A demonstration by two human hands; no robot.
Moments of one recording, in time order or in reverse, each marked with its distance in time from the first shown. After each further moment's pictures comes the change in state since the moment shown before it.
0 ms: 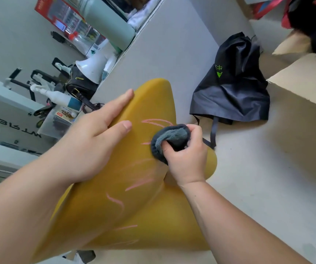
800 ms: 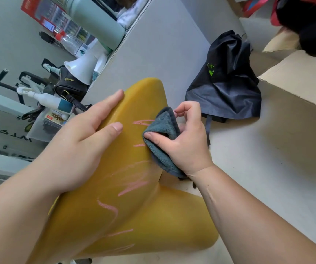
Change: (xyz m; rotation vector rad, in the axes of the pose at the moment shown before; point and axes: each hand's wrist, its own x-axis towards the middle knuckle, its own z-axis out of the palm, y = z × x) left_hand -0.001 -0.001 0.005 -0.135 0.034 -0.016; right_hand 0.029 -0.028 -0.026 0.011 -0.202 -0.275
